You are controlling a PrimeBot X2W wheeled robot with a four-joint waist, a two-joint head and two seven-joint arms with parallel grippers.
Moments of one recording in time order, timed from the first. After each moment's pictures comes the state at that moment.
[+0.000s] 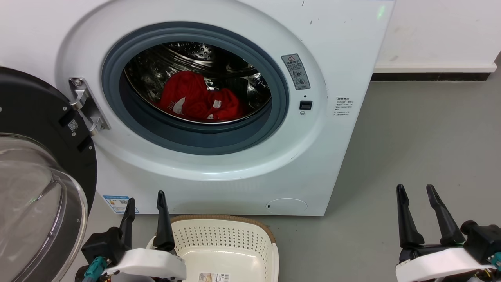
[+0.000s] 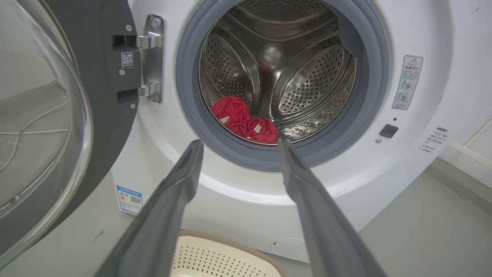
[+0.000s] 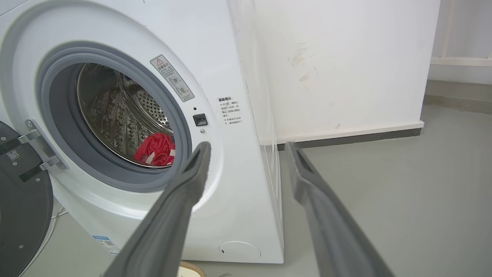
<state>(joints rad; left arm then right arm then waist) 0.03 0.05 -0.08 0.05 -0.35 0.11 -0.18 0.06 -0.05 -0.02 0.01 0.26 0.13 -0.18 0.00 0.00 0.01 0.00</state>
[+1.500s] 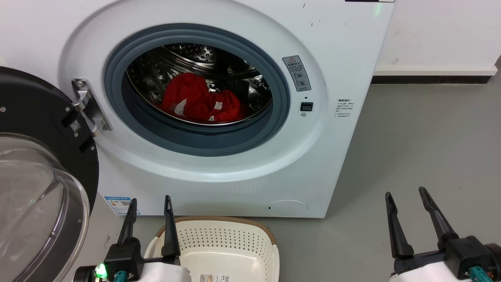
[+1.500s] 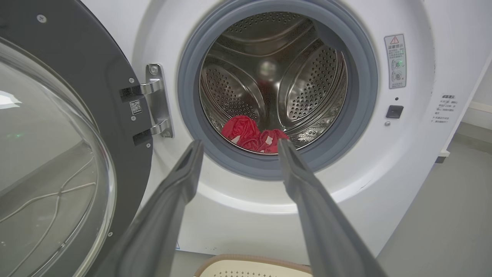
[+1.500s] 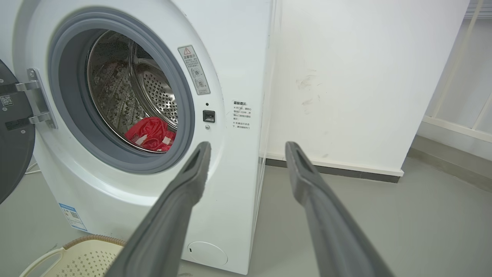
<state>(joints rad) 0.07 0.05 -0.10 0.03 -0.09 0.15 -0.26 0.10 -0.05 0.00 -0.02 -0.01 0.13 -0.26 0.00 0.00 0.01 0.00</state>
